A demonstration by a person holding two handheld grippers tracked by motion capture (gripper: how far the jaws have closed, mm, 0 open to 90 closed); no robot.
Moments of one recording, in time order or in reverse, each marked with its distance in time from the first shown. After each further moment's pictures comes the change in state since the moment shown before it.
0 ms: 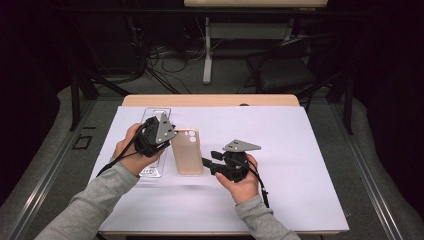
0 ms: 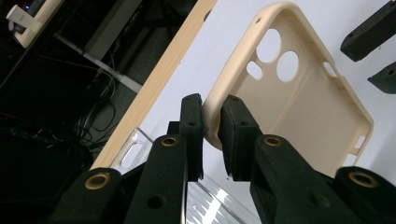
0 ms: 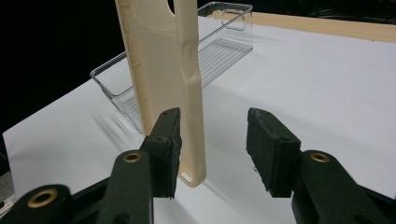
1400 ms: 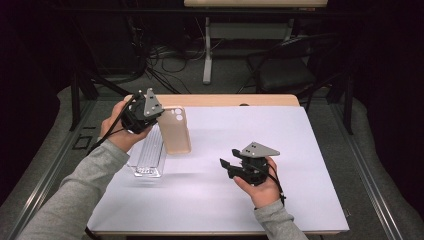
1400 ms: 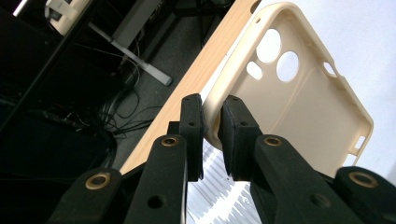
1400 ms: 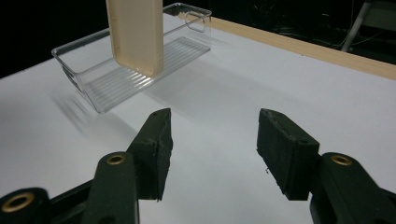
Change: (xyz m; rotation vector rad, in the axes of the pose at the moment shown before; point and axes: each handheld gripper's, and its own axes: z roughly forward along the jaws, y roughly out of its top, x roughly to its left) left arm 0.058 0.004 -0.001 0.040 0.088 -0.021; right arm -0.017 -0.005 -0.044 -0.001 -0.131 -0.135
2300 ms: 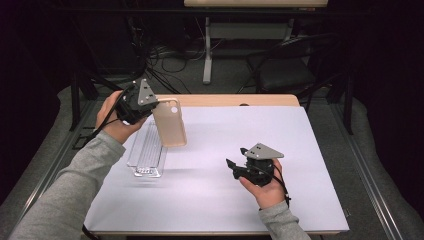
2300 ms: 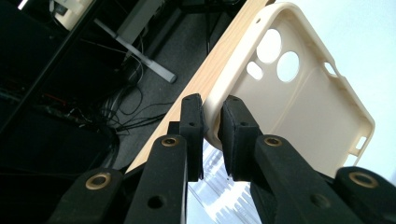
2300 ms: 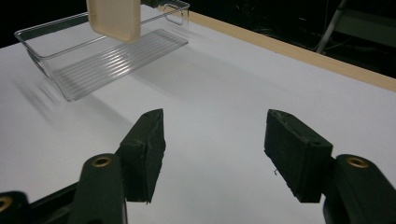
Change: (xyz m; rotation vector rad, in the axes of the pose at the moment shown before) left arm 0.027 -0.003 0.006 0.016 -0.001 -0.027; right arm -0.011 -0.008 -0.006 0.005 -0.076 -0.042
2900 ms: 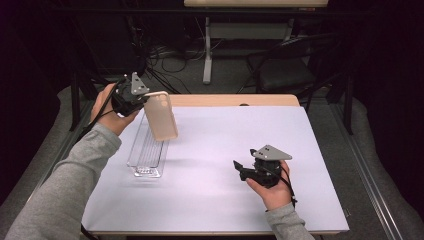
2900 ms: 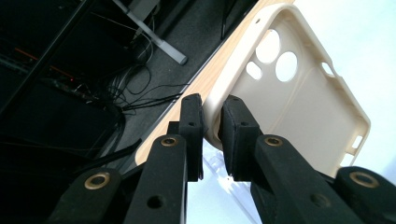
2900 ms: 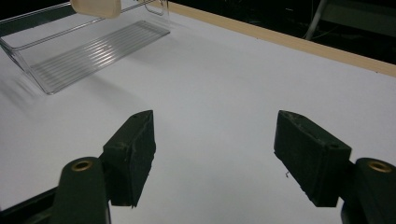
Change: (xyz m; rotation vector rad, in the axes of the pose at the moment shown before) left arm 0.030 -0.017 0.017 0.066 0.050 -0.060; right arm -0.015 -0.014 -0.007 0.016 -0.040 0.042
